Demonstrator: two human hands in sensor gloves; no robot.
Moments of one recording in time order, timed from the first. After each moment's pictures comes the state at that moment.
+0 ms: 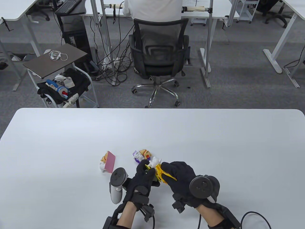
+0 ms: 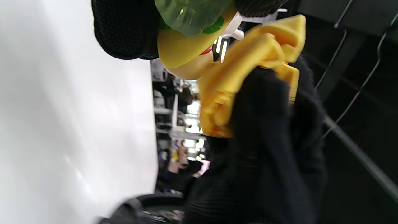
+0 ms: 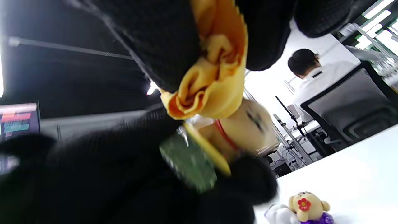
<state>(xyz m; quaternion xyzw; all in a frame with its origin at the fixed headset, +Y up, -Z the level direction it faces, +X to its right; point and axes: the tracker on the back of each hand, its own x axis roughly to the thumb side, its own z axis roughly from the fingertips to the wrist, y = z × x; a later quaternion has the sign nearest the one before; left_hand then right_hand) -0.100 -0.767 -0.339 -0.12 -0.15 0.75 0.63 0.113 -0.689 -0.316 0.27 -0.20 0.88 0.34</state>
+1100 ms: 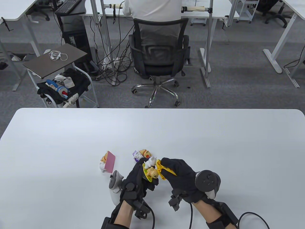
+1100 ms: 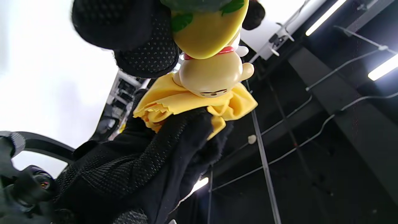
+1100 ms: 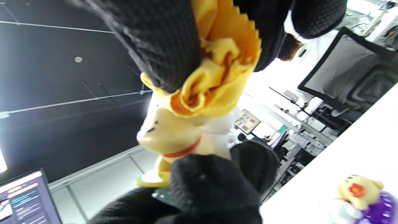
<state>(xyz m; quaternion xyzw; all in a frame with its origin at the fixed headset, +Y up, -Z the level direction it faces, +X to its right) -0.103 -0.778 -0.339 -0.14 -0.14 0.88 0.44 0.122 -0.687 -0.337 0.25 -0.16 0.81 0.51</state>
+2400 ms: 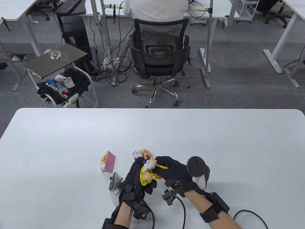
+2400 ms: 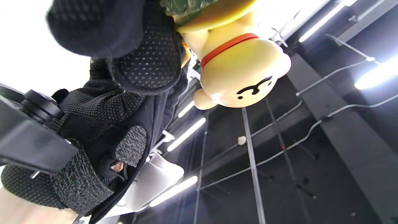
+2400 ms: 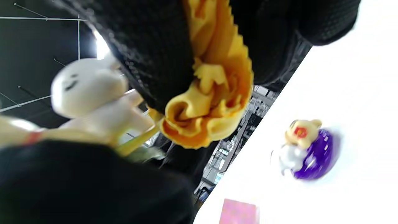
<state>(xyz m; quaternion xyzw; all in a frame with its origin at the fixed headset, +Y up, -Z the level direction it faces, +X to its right) -0.106 -0.782 -0.339 -0.13 -0.14 0.88 0.43 0.112 -0.715 -0.378 0.14 -0.03 0.83 0.55</state>
